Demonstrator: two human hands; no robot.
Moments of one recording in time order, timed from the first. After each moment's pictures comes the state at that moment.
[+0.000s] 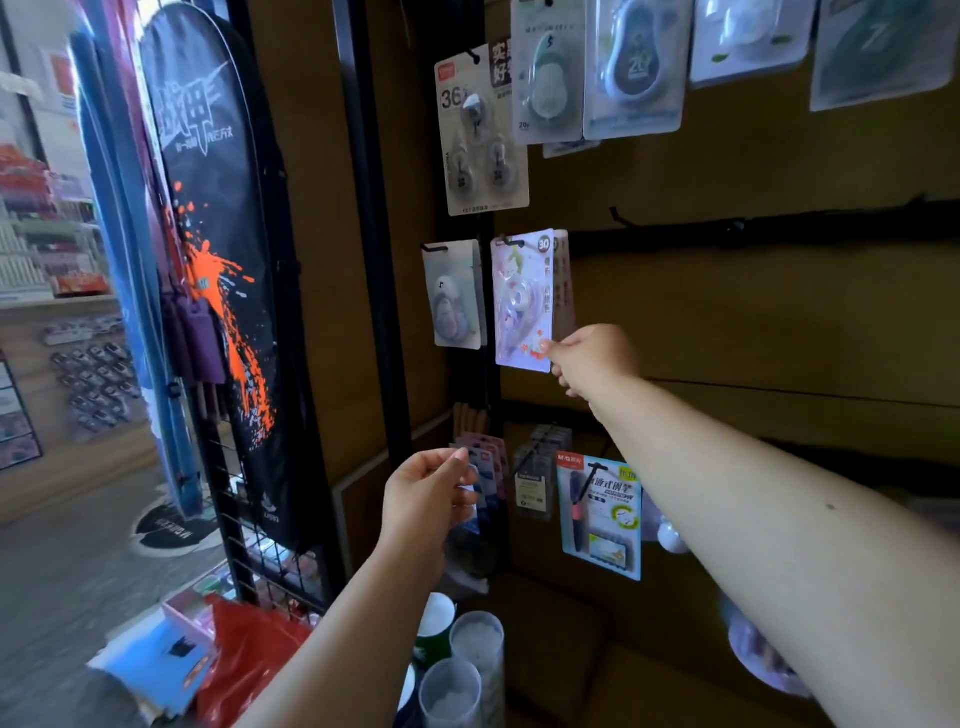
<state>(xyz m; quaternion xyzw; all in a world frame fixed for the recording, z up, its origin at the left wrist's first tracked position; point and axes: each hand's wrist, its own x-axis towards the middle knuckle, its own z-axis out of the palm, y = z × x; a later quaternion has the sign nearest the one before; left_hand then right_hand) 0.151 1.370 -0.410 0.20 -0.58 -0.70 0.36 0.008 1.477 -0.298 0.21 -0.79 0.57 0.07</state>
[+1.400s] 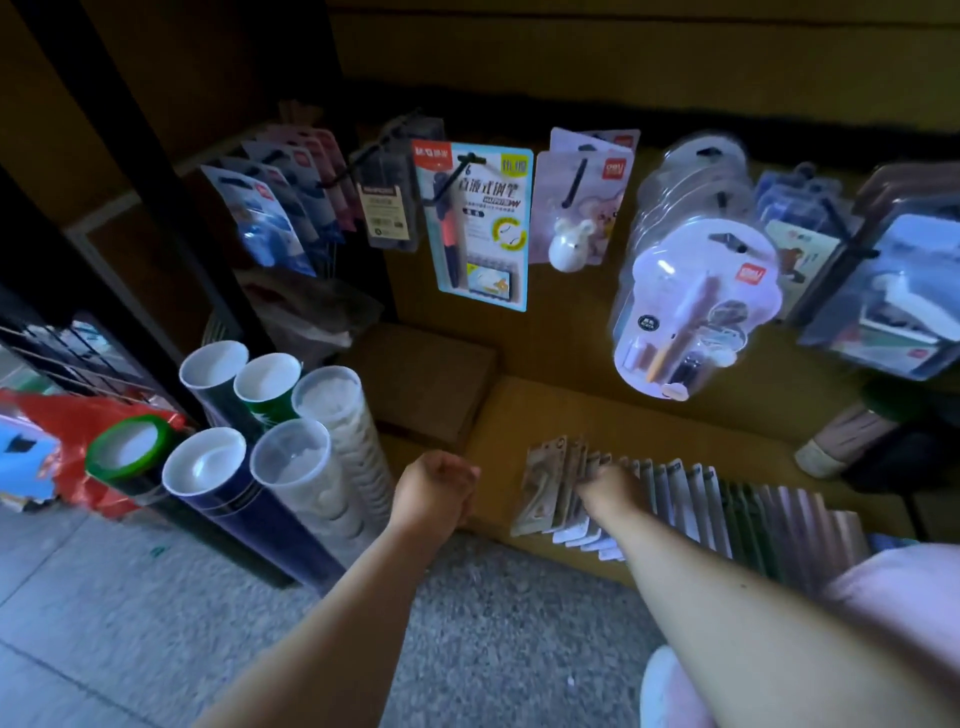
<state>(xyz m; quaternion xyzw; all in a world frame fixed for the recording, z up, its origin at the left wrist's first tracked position) 0.114 1.470 -0.678 0.34 -0.72 -0.61 0.00 0.011 1.650 -0.715 -0.08 -0.91 0.32 -0.25</state>
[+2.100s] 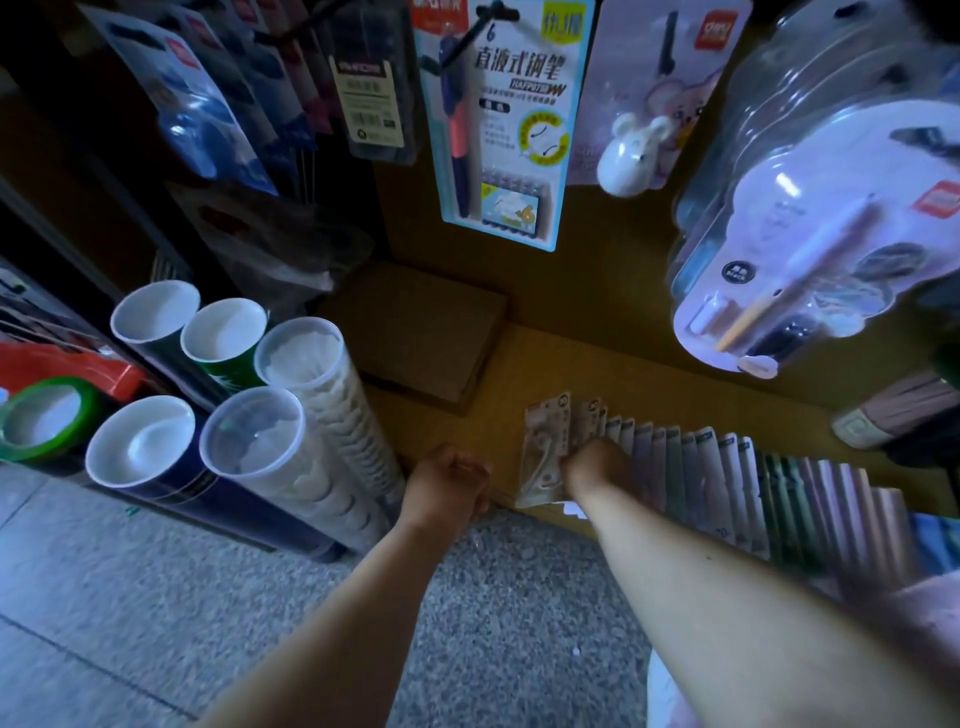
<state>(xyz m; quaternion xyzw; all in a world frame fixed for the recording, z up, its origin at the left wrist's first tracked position) 0.100 1.465 -0.750 0.39 -0.66 -0.64 -0.07 -0.004 1.606 -0.770 -0.12 -0.92 0.26 -0.26</state>
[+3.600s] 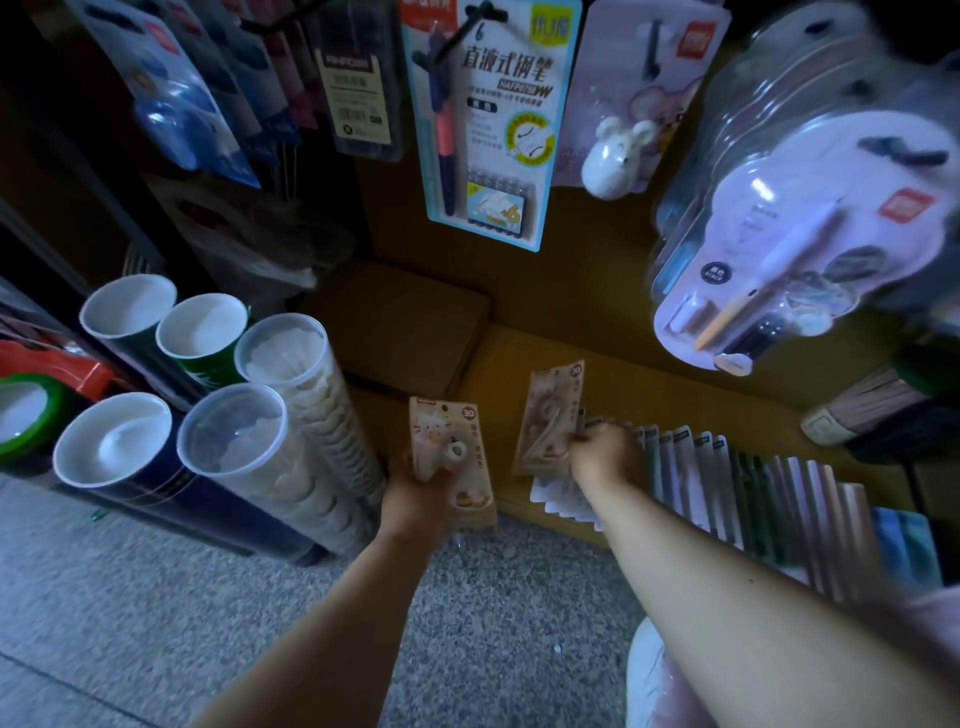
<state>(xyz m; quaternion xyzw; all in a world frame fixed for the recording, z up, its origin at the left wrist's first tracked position) 0.107 1.466 -0.765 0.40 -0.60 -0.69 0.04 -0.004 1.629 -0.742 -0.10 -0.93 0.31 -0.17</state>
